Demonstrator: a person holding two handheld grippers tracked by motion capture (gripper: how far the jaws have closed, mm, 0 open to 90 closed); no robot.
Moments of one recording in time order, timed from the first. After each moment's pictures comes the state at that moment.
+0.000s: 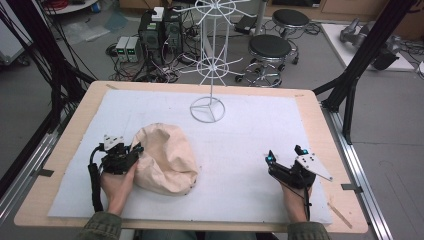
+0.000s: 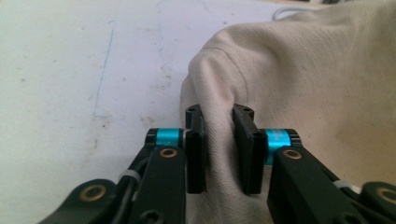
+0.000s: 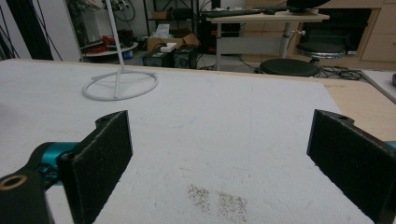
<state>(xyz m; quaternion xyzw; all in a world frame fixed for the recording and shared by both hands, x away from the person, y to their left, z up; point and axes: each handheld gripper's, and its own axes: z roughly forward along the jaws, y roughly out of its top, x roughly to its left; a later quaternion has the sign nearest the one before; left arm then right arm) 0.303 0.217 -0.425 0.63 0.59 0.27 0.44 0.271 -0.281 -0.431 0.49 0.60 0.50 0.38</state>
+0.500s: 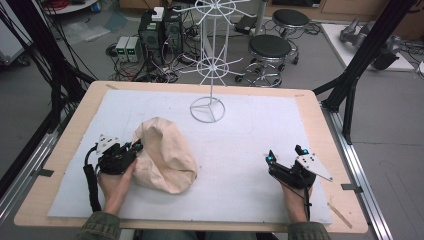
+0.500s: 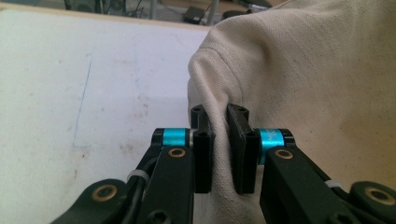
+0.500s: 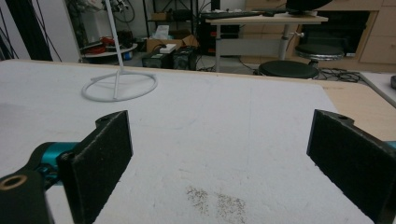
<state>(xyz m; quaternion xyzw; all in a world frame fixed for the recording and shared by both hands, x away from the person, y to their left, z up) 0.296 0.223 -0.417 0.62 0.54 0.27 0.51 0.271 -0.282 -0.430 0.49 0.60 0.50 0.39</state>
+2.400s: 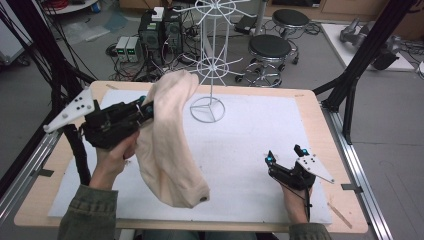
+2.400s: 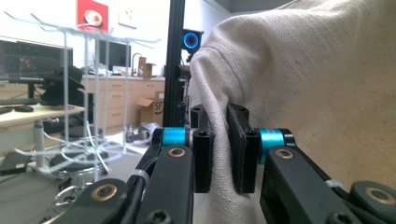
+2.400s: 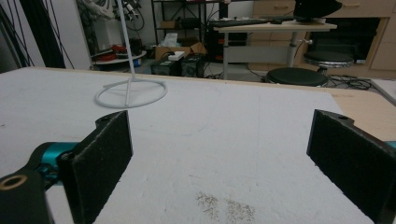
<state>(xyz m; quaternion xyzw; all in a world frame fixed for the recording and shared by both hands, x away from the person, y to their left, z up) 0.280 0.187 -0.238 0.60 0.20 0.18 0.75 0.267 -0.281 -0.428 0.47 0.60 0.52 0.38</state>
